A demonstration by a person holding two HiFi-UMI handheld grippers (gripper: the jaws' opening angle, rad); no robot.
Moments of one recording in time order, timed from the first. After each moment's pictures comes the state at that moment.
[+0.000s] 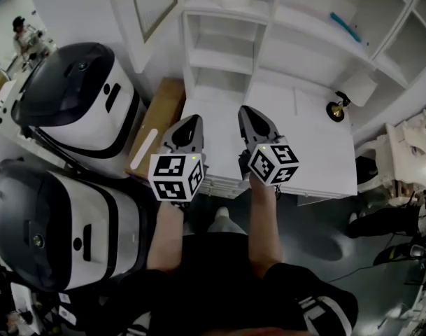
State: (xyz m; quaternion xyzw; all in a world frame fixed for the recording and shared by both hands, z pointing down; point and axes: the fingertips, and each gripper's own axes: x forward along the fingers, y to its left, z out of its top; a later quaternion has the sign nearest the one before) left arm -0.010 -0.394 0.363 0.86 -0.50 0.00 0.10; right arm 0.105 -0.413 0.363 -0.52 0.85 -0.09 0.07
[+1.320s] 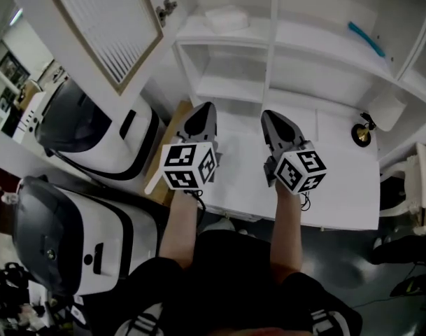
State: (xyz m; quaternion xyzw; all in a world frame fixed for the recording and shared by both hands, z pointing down) left arm 0.059 -0.523 0.321 0.85 -0.53 -0.02 0.04; right arm 0.190 -0.504 0.341 -0.48 0.87 -0.07 0.10
